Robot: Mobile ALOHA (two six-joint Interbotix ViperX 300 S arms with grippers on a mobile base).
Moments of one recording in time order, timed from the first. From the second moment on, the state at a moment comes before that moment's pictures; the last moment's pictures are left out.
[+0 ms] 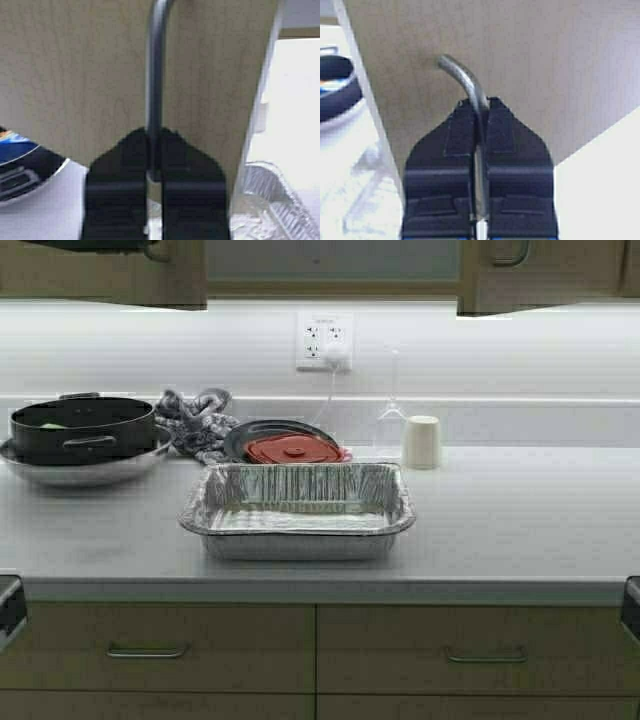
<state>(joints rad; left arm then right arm) -0.43 -0.42 1.02 -0.31 -0.53 0.22 0.39 -0.69 1.01 0.54 -0.20 -0.47</state>
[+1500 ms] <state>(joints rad) -0.65 -0.46 0.94 -0.28 -0.37 0.19 0.66 -0.53 0.90 0.46 -0.12 -0.41</state>
